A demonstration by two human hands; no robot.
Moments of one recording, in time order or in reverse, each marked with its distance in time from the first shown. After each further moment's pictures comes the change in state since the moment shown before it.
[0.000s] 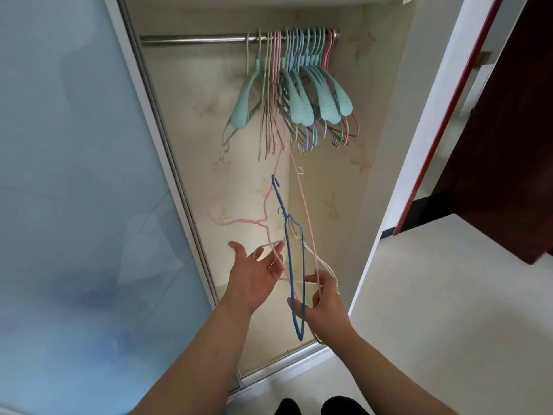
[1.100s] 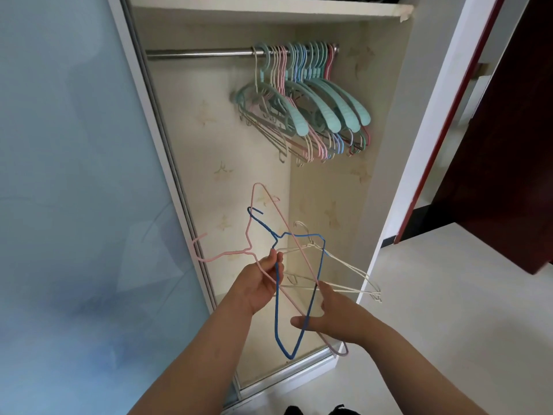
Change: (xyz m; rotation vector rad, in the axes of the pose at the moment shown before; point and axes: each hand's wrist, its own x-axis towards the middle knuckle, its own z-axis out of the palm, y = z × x) left_hand 0.007 0.003 0.014 0.237 0.071 -0.046; right_hand 0.004 -0.035 -0.050 -0.438 -0.413 0.078
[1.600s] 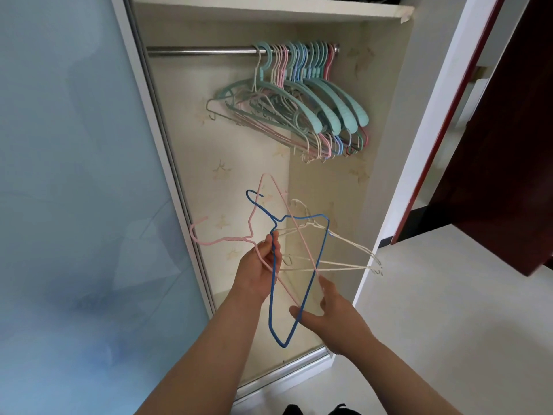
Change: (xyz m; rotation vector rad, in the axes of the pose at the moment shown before) left_hand 0.004 0.001 0.018 -0.284 -0.084 0.140; right_hand -0.018 -0.008 0.015 0.116 0.262 0.021
